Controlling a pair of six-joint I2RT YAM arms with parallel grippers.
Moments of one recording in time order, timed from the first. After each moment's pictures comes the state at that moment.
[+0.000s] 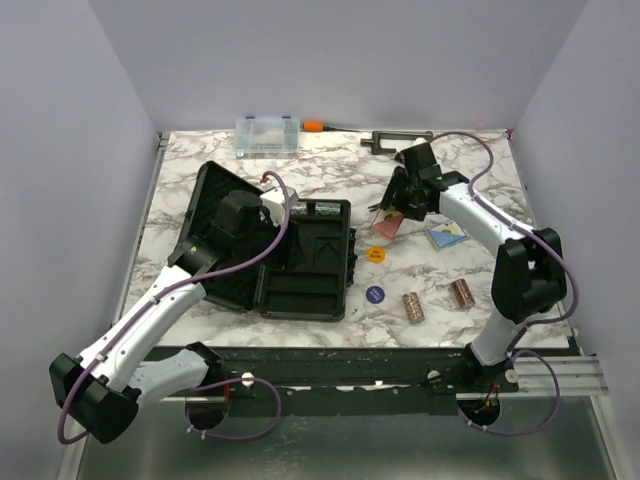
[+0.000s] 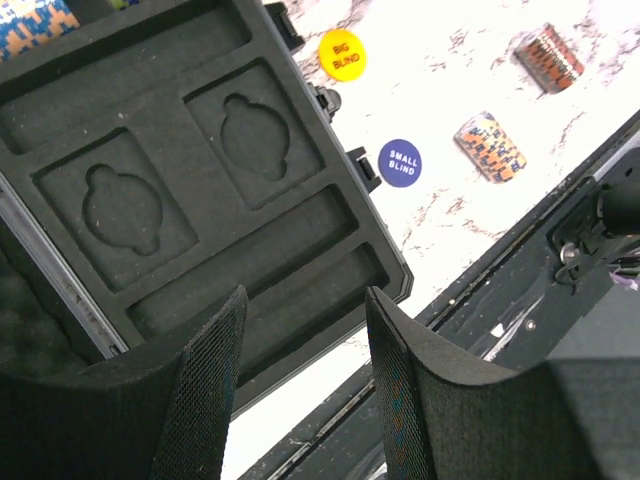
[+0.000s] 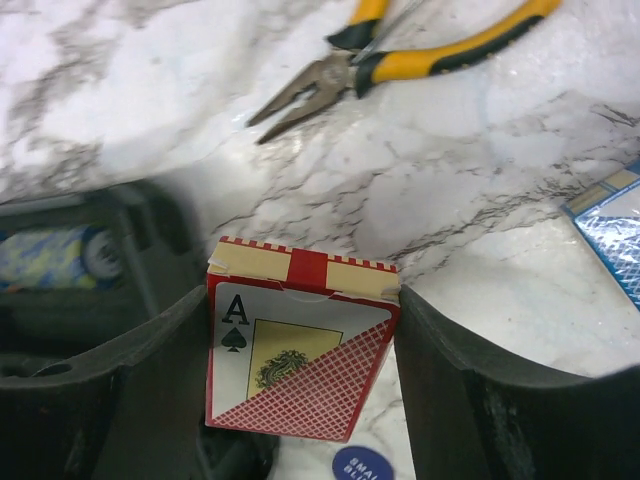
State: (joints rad) left arm -0.59 1.03 1.00 -0.62 0.27 -0.22; right arm 0.36 1.77 1.35 -0.56 0.13 0.69
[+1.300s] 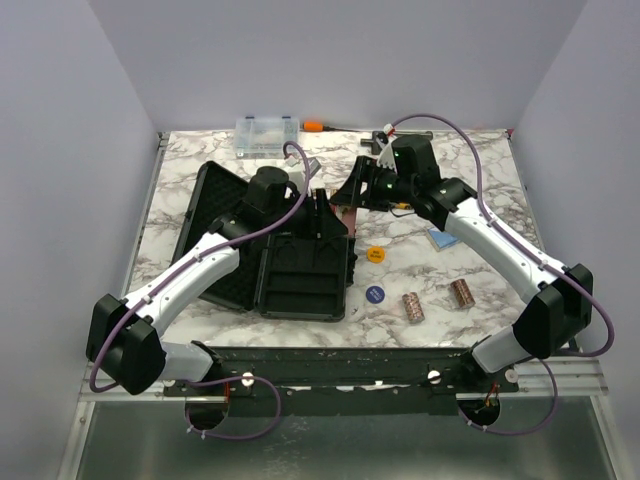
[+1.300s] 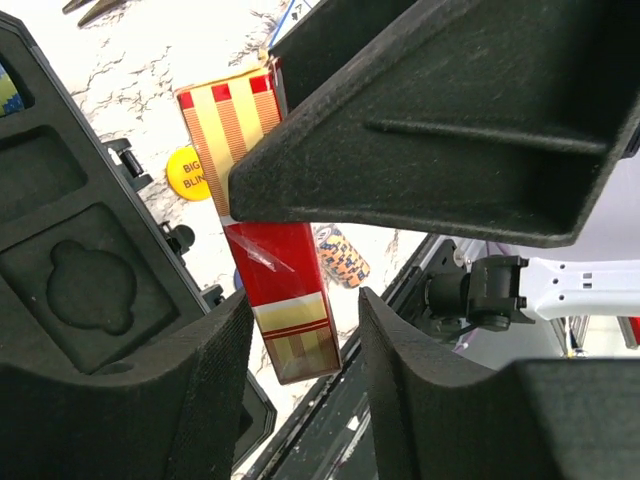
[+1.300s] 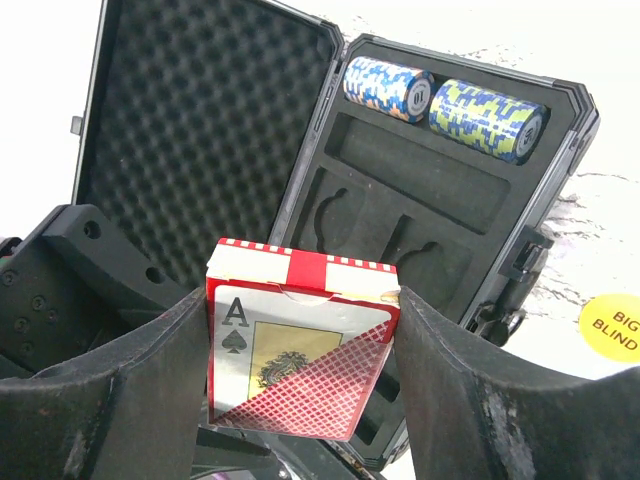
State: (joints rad) left arm -0.60 1.32 1.07 -0.20 0.49 -0.56; right arm 0.56 1.51 1.38 -0.42 -0.30 0.63
